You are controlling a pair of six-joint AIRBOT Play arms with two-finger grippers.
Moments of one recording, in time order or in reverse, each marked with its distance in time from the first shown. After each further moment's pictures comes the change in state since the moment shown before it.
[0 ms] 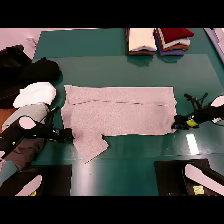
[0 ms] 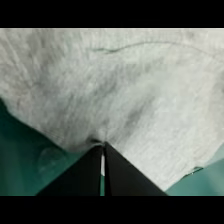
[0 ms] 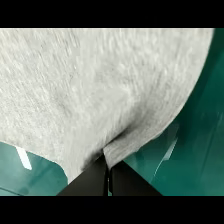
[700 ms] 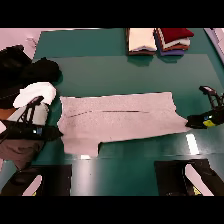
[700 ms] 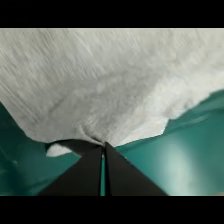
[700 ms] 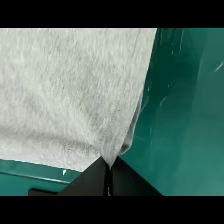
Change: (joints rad) left arm 0.000 0.291 0.209 0.157 -0.265 -0.116; right arm 0.000 0.277 0.089 -0.161 0.142 0.026
